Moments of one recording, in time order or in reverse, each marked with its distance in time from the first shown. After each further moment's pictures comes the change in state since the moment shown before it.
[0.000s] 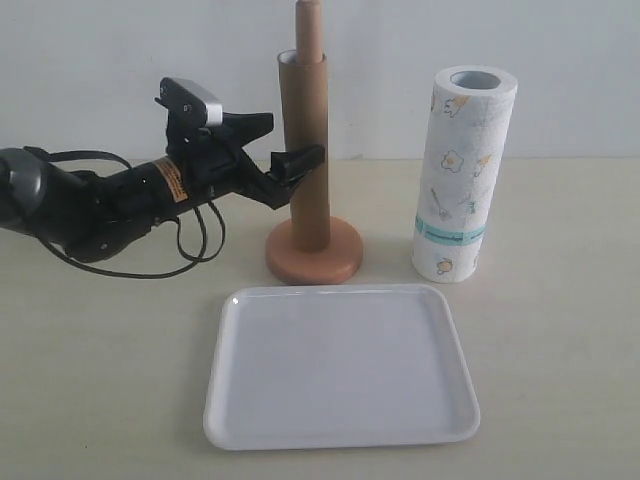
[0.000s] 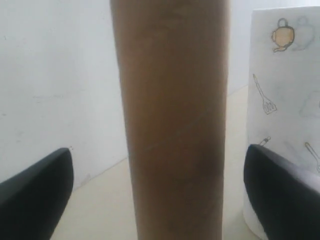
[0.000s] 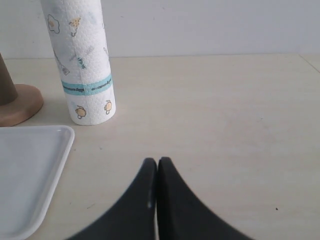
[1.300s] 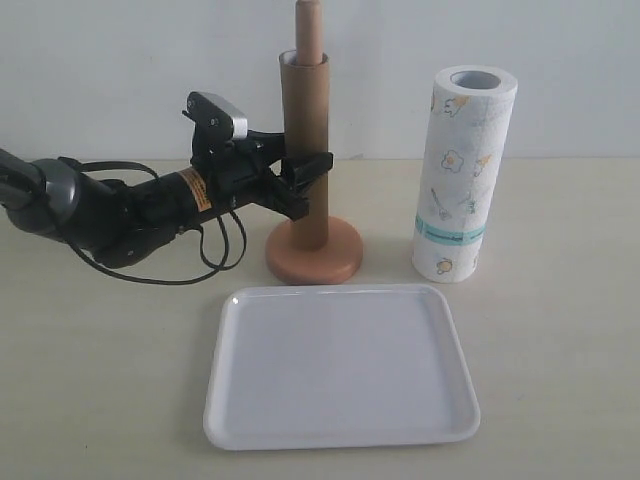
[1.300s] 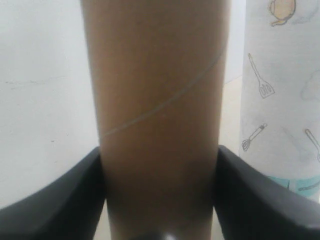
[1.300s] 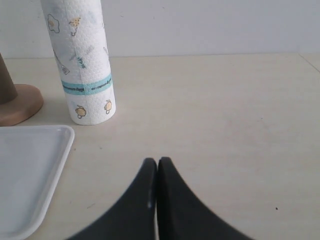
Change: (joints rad) left arm -0.039 0.069 -0.064 -0.007 0.022 0.001; right arm 0.000 0.000 0.000 0.000 0.000 0.000
